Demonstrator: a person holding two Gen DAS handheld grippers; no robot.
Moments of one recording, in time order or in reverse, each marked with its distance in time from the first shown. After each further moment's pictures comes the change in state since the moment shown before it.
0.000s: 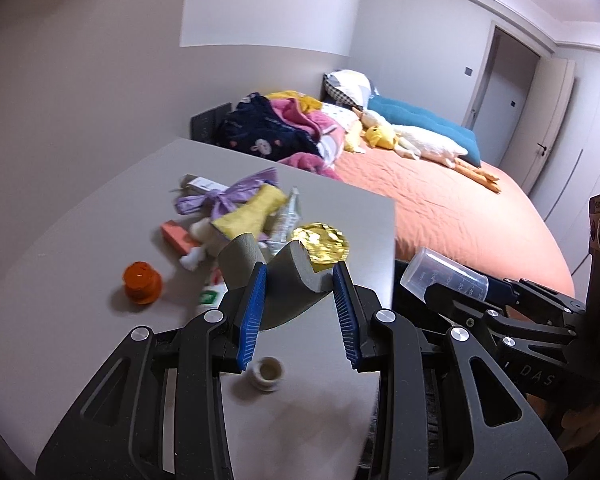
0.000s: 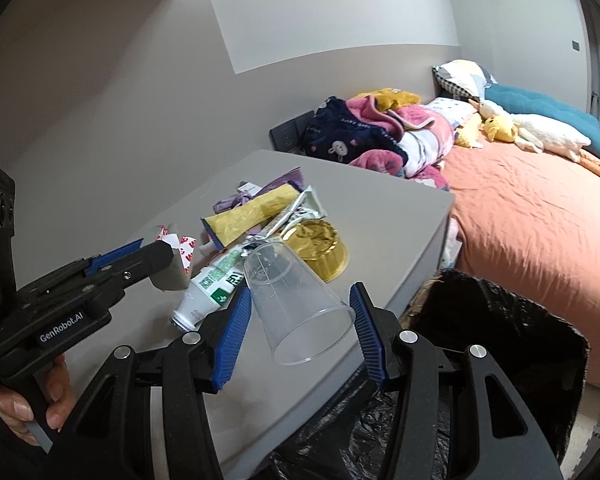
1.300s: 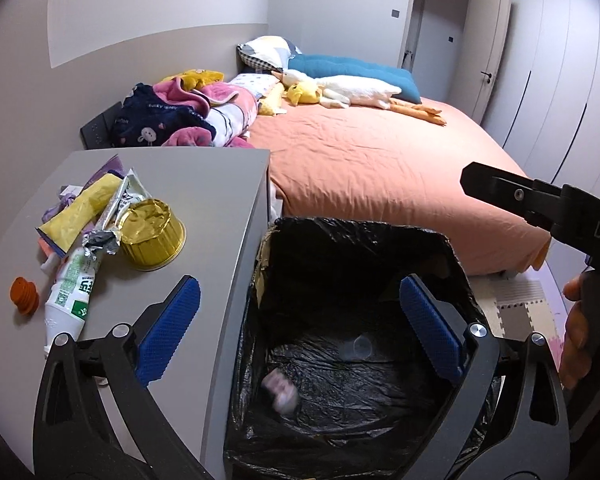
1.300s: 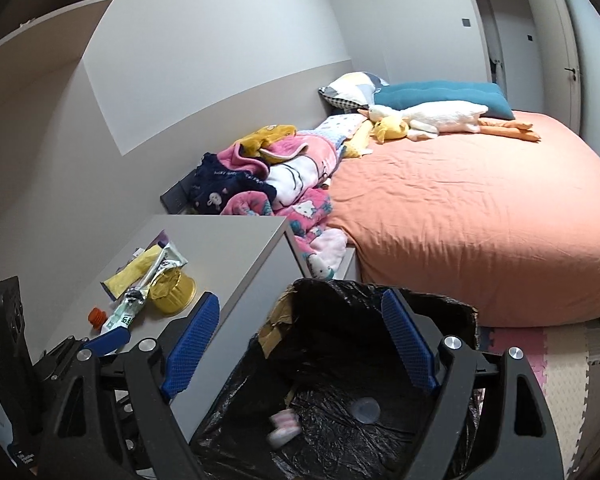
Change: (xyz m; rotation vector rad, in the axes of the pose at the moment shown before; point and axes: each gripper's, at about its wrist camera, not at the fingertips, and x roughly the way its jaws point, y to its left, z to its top) left arm 0.047 -0.142 -0.031 0.227 0.111 -0.129; right arm -0.097 -0.141 -0.027 0.255 -0.151 -0.227
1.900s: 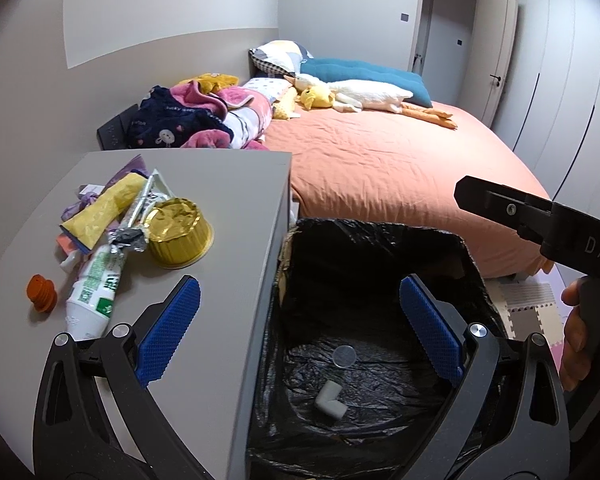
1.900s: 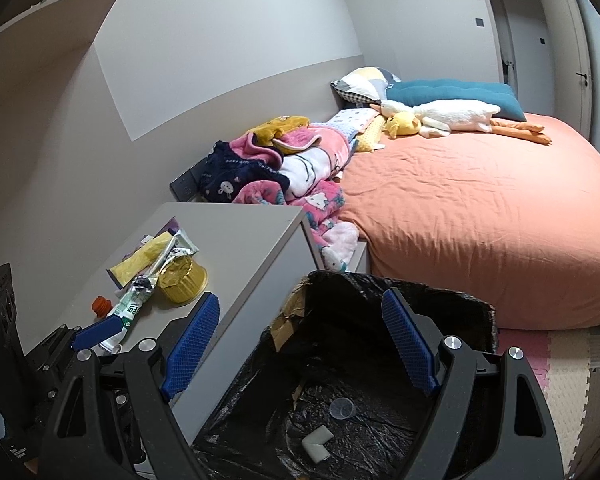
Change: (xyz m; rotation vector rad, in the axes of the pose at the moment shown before) left arm -0.008 0.020 -0.005 -0.003 -0.017 0.049; right arm 0.013 0.023 -0.006 -0.039 0.026 0.030
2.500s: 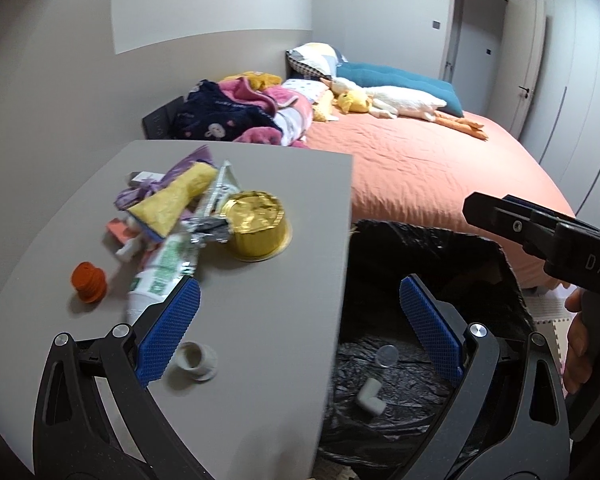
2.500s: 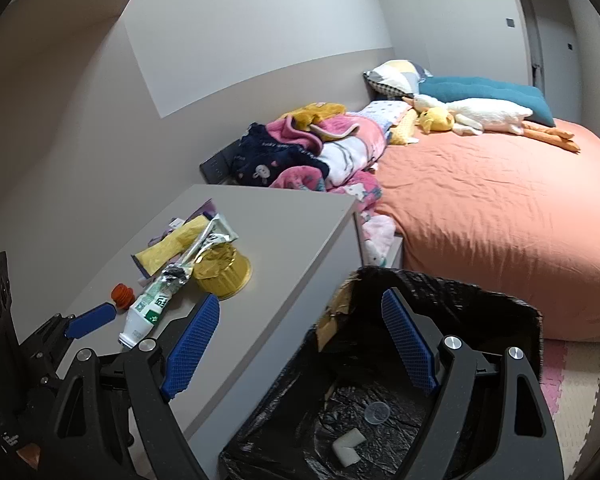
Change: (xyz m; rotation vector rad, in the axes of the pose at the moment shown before) left arm -0.012 0.061 -0.007 -0.059 -0.008 0.092; right arm 0.033 0.053 -0.002 -0.058 0.046 0.070
